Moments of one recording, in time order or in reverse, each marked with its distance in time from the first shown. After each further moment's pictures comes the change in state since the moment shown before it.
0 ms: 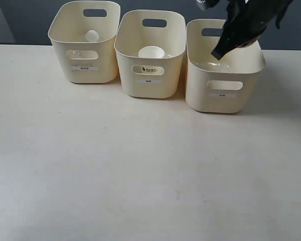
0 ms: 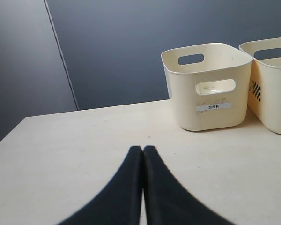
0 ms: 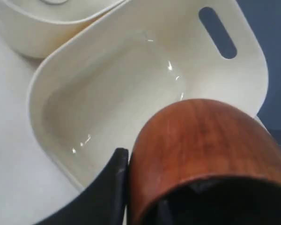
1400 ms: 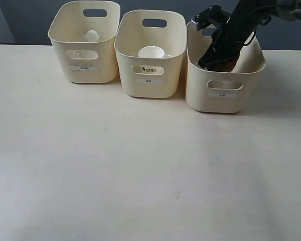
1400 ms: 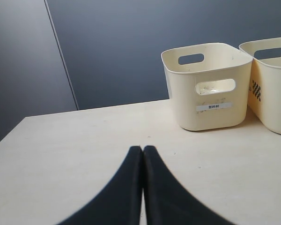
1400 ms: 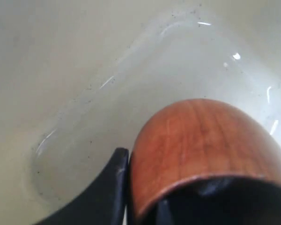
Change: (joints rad) left arm 0.000 0.000 0.000 0.000 0.000 0.000; right arm -0.148 0.545 -0.491 0.390 0.222 -0.234
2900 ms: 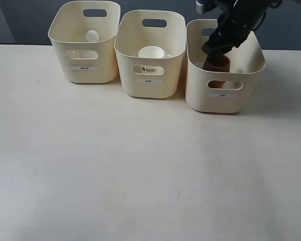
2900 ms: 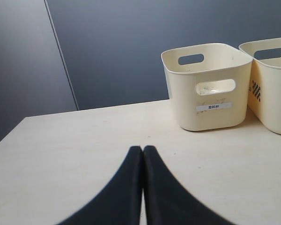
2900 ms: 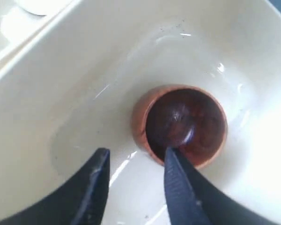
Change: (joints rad) left arm 0.000 0.000 0.000 0.000 0.000 0.000; right arm -0.002 -0.093 -0.001 -0.002 0.060 0.030
